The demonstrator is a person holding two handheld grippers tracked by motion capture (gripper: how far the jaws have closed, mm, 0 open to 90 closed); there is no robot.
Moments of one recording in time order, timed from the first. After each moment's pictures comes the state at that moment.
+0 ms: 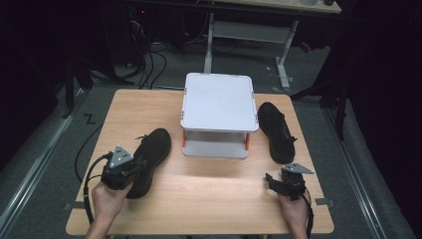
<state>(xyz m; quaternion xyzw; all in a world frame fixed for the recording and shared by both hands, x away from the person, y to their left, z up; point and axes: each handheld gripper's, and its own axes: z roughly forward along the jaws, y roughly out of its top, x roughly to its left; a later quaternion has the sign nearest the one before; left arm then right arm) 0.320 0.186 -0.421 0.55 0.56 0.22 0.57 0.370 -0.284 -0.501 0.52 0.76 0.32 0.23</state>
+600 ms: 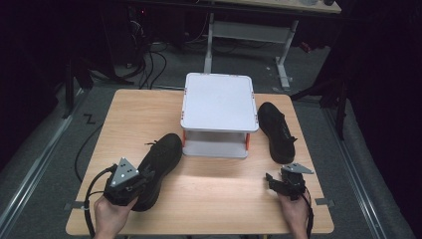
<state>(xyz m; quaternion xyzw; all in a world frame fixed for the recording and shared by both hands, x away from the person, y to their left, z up) 0.277 0.158 -0.402 0.57 0.53 0.20 0.60 0.370 -0.285 -0.501 0.52 0.76 0.32 0.23</state>
